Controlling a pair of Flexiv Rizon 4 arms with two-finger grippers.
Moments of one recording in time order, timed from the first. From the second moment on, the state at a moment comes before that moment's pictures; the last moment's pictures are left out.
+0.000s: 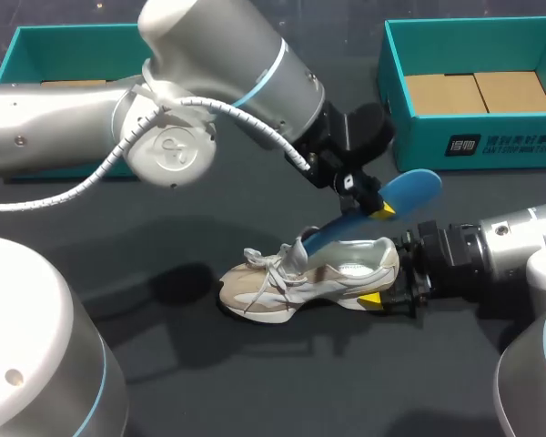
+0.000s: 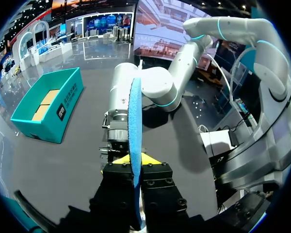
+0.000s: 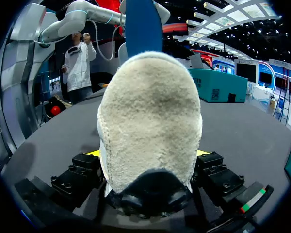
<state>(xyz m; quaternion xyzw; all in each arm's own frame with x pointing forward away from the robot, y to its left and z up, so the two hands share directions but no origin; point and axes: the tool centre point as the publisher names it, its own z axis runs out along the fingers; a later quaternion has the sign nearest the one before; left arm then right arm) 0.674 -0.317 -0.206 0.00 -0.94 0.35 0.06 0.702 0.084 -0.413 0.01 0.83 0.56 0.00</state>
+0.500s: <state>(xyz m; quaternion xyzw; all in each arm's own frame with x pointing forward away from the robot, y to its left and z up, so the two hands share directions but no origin) 0.664 -0.322 -0.164 0.03 -0.91 0.41 0.08 0.702 0.084 -0.413 0.01 0.83 0.56 0.00</state>
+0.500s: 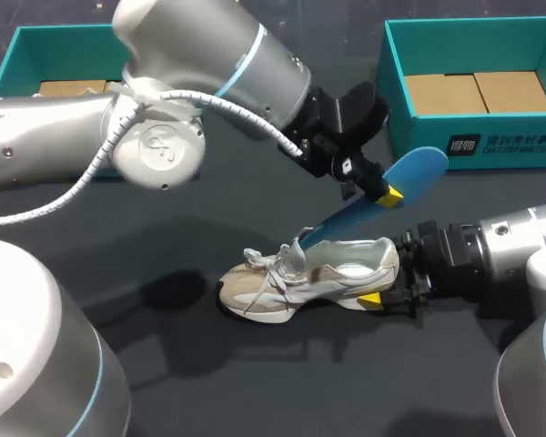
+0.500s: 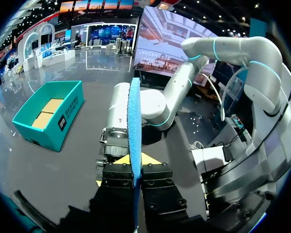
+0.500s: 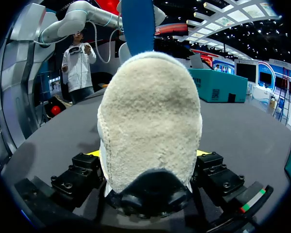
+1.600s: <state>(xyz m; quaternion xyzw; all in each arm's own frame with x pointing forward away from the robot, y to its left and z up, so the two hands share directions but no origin) 0.613 -0.277 -0.078 0.10 -0.79 0.58 0.17 0.702 0.084 -0.413 0.01 0.83 0.56 0.00</state>
